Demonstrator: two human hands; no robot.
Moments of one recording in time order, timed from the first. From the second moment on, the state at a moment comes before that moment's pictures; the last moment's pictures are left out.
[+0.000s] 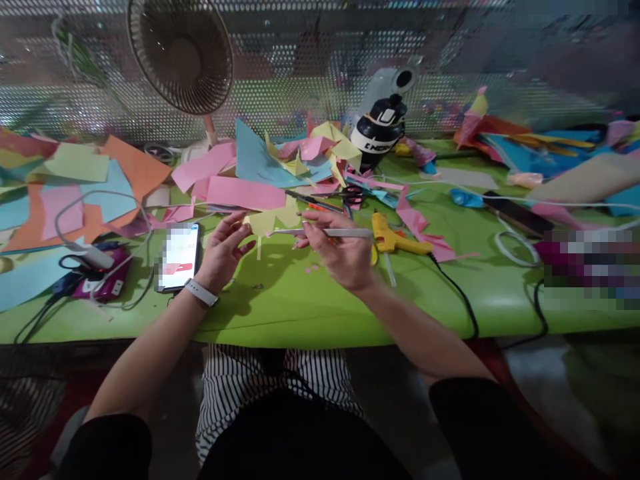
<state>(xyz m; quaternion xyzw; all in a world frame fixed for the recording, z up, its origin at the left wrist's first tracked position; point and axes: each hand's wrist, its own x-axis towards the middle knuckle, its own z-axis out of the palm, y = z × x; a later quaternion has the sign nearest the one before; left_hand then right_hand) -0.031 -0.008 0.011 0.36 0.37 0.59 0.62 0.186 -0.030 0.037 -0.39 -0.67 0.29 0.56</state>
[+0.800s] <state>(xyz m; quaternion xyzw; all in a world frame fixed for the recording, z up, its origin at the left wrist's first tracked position) -0.027 -0.018 0.017 0.40 0.35 0.55 0.64 0.180 -0.022 0.028 -0.32 -0.71 0.25 0.58</state>
